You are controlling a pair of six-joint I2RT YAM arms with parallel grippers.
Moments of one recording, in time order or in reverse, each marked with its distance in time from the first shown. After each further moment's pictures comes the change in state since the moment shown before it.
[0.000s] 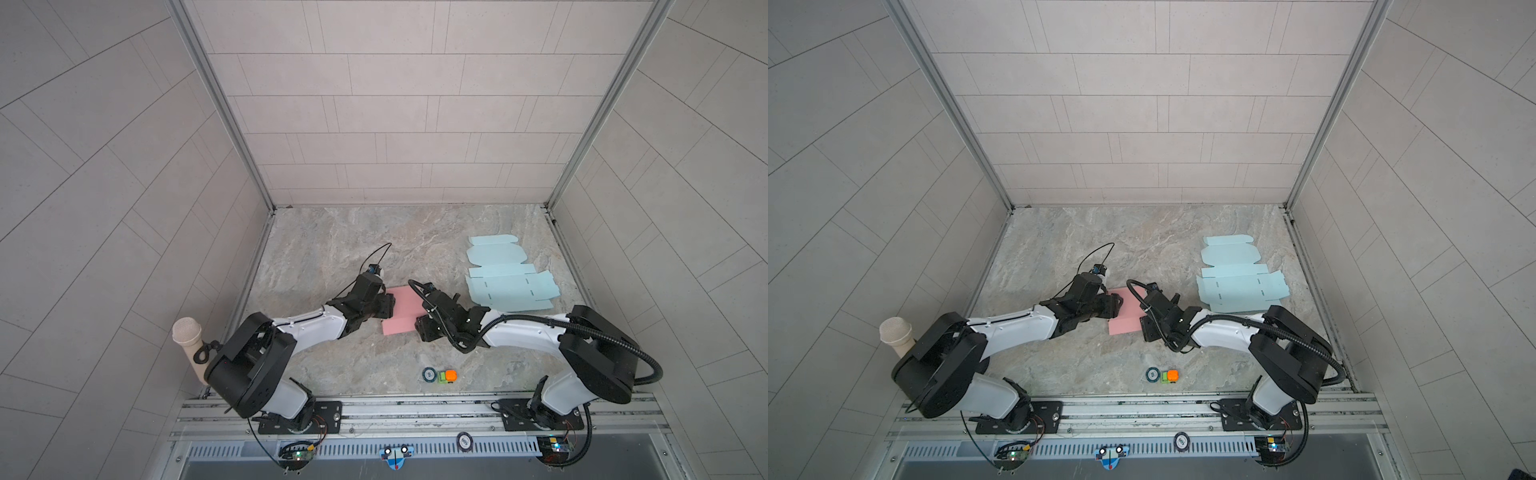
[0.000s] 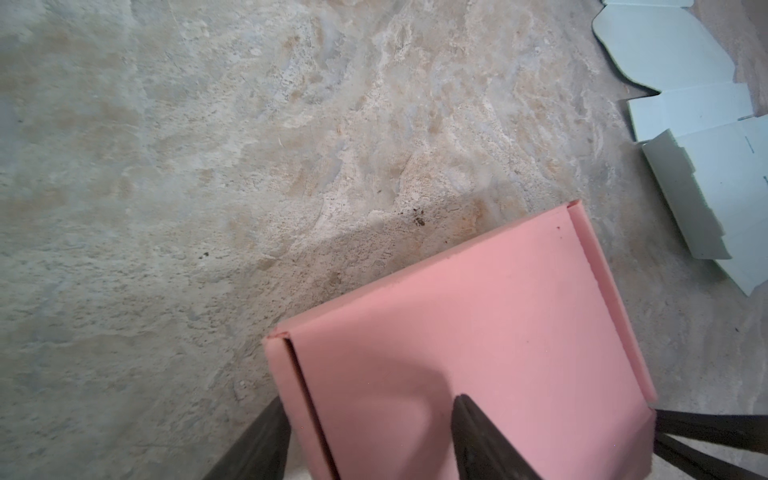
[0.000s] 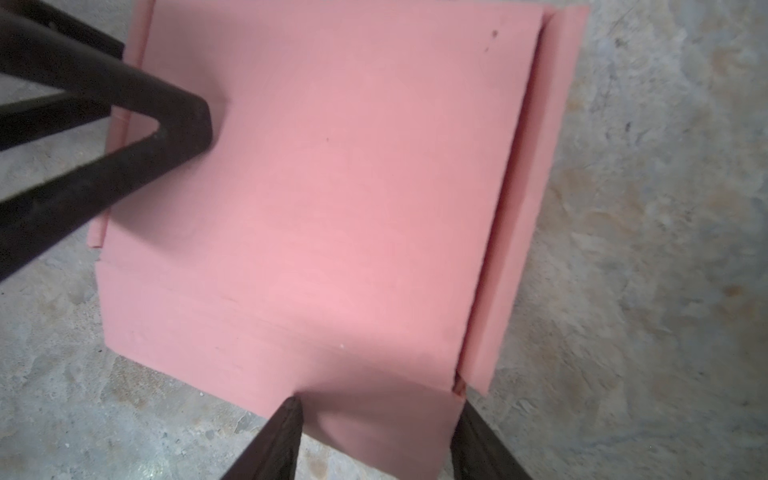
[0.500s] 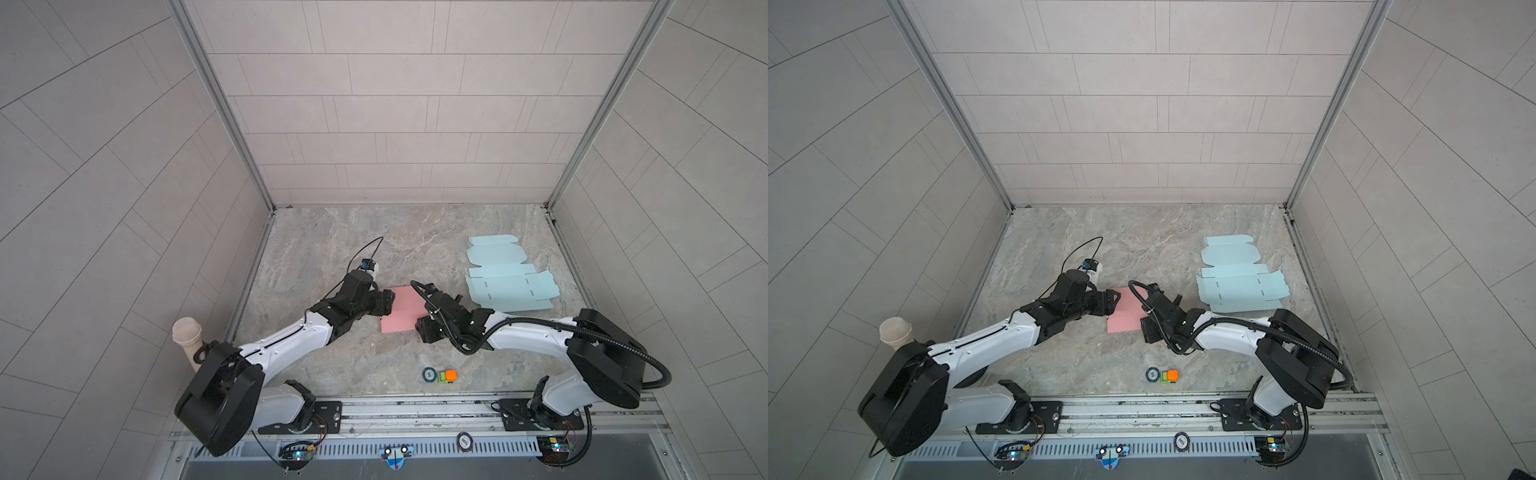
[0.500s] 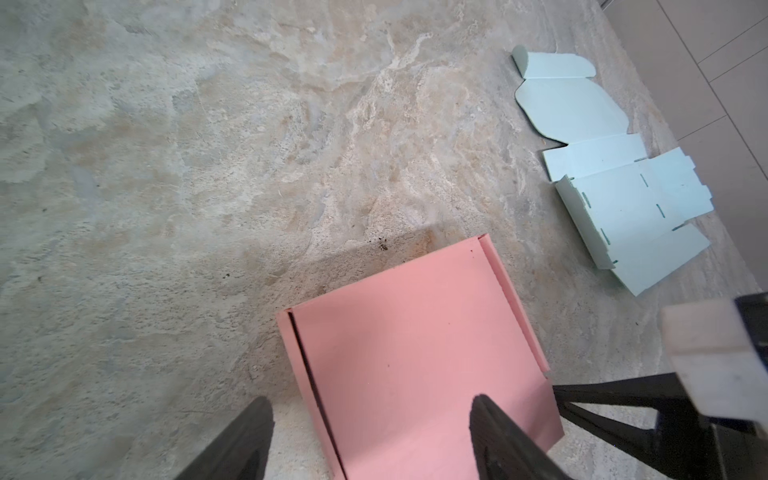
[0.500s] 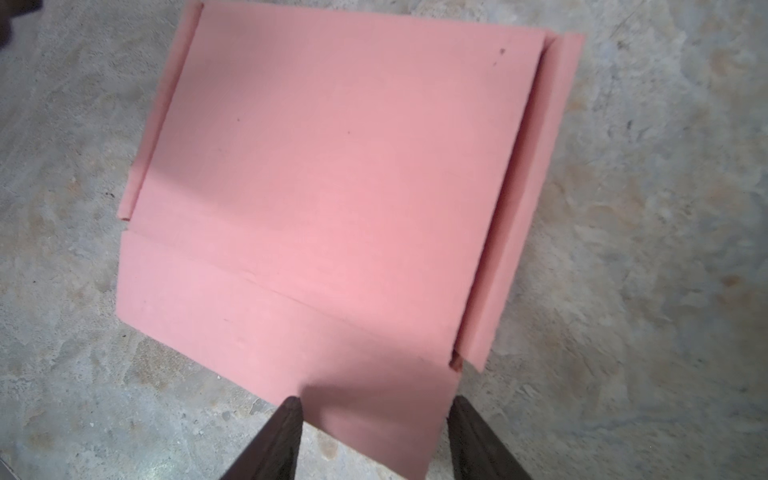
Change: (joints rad) left arm 0.021 -0.209 -0.022 -0.086 0.031 0.007; right arm 0.003 -0.032 -0.023 0.008 -0.014 0.002
